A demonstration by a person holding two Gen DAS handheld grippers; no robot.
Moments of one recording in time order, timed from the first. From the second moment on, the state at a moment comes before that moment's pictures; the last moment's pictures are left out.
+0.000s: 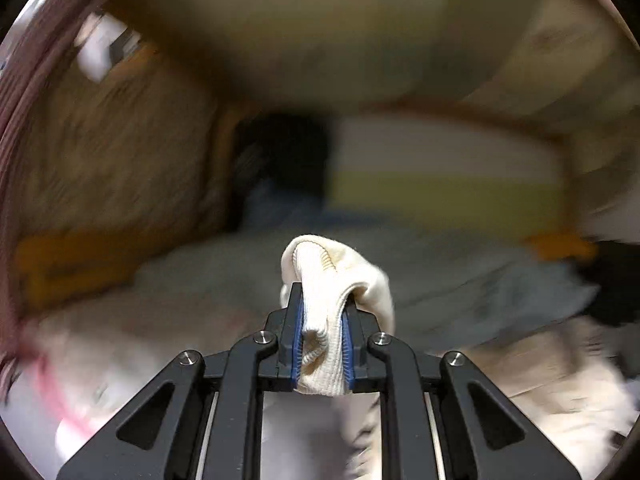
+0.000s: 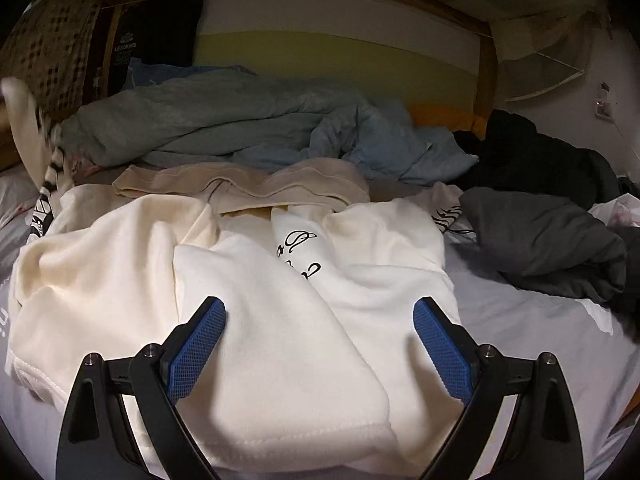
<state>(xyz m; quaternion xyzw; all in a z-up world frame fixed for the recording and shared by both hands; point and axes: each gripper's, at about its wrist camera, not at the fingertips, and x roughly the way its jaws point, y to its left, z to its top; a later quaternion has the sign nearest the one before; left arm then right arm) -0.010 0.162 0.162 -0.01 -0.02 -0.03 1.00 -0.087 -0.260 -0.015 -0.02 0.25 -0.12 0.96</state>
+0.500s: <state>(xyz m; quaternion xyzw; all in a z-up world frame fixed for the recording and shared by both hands) -0.074 0.018 0.152 0.10 -0.01 -0.39 0.92 -0.137 -0.257 0.077 0.05 0.15 -0.01 0.99</state>
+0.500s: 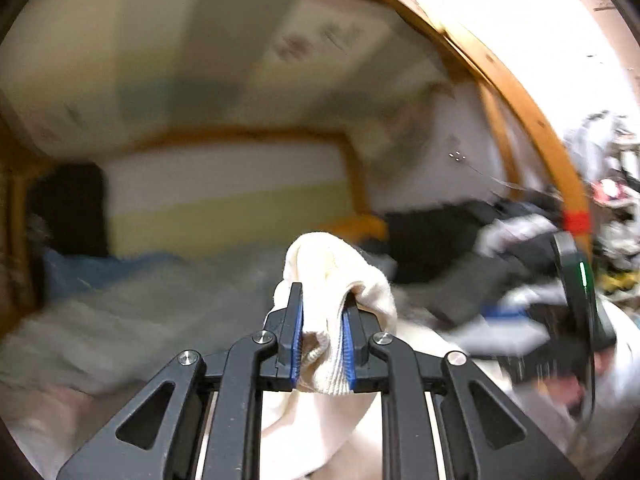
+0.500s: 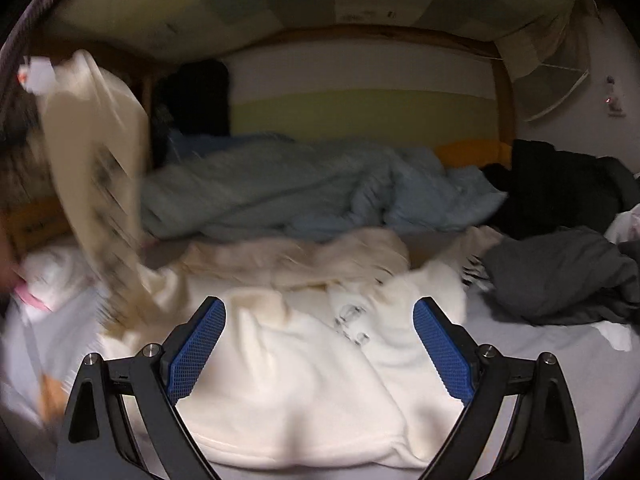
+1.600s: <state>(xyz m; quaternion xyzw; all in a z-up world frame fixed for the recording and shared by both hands) -0.091 -0.036 0.033 0.26 0.09 -0.30 0.91 -0.085 -0.201 0.067 -0.02 0.27 0.24 0.93</state>
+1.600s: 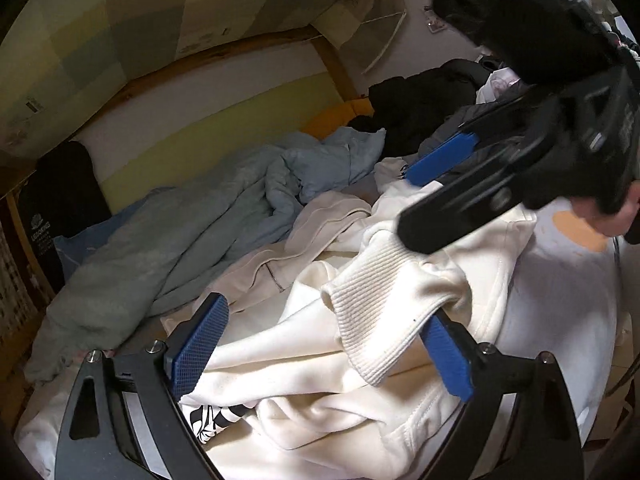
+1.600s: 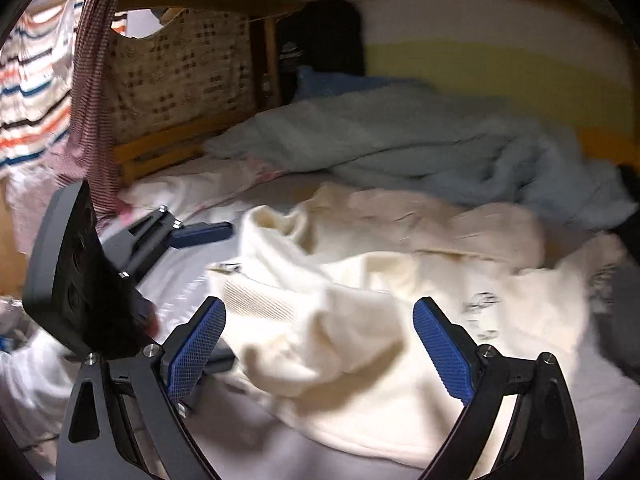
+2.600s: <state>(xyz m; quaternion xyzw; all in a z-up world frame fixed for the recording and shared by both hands) -0.016 0.011 0.026 0.20 0.18 -0.17 0.95 -0.049 -0.353 0.012 0.03 0.30 -0.12 0.94</state>
